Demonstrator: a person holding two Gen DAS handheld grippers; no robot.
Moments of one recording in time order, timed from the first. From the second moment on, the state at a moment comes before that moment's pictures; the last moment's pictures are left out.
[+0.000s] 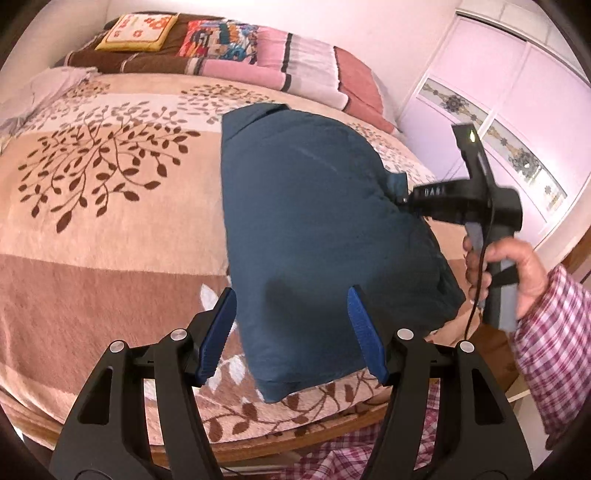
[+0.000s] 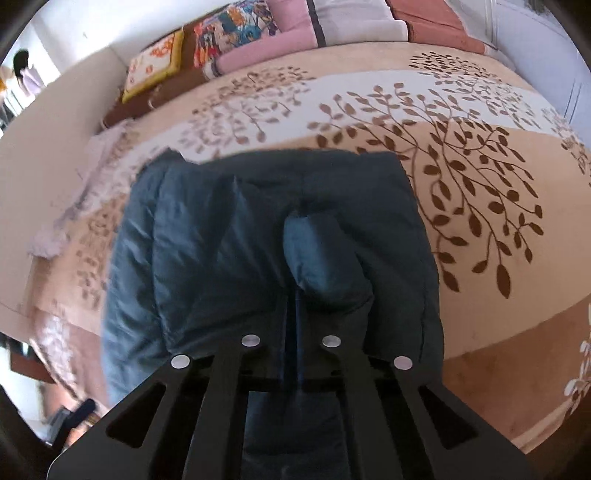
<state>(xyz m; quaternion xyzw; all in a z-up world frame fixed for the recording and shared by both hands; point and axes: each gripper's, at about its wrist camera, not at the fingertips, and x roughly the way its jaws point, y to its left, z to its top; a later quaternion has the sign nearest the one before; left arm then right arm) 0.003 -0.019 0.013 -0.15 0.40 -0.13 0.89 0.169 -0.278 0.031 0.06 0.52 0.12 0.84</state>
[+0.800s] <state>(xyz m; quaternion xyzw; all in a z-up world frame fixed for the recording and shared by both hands) 0.010 -0.040 0.009 -0.11 0.44 -0.12 0.88 0.165 -0.319 -0.020 0.13 0.52 0.13 0.83</state>
